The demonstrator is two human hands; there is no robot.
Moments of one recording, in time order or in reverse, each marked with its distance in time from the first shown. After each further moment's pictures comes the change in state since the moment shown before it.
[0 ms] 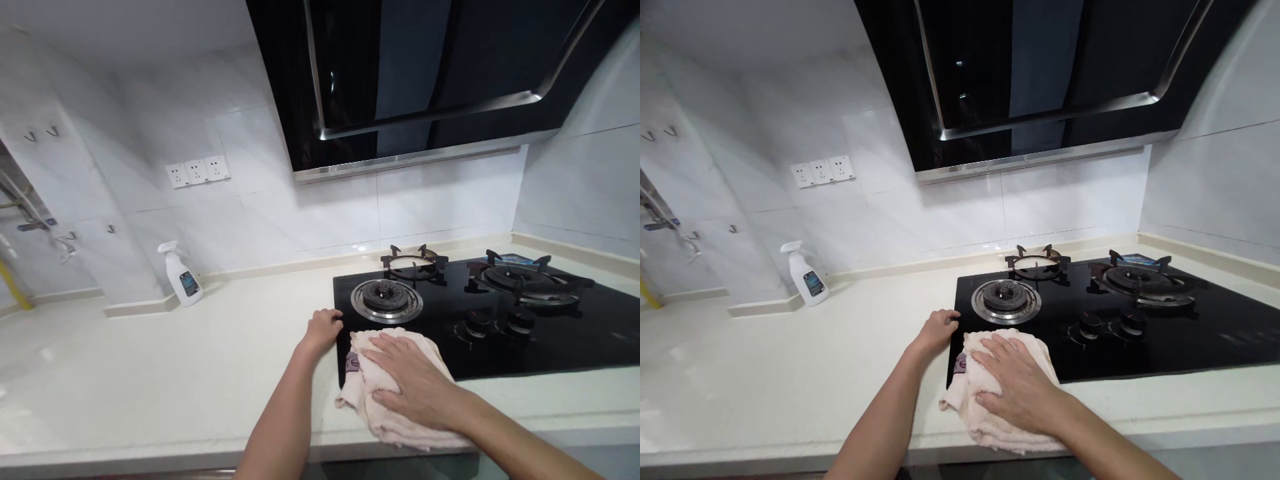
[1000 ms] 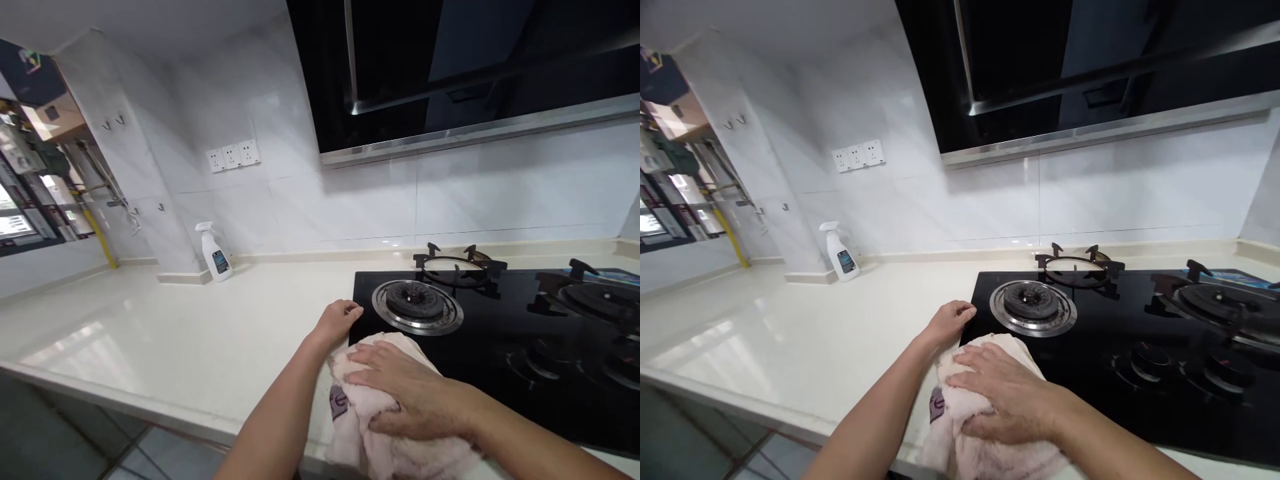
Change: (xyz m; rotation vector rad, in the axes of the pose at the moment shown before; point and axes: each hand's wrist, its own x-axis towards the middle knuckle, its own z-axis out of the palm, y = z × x) left_hand 0.004 0.005 0.001 -0.327 0.073 -0.020; right_hand 0.047 0.007 -0.018 0.183 -0.224 -0.483
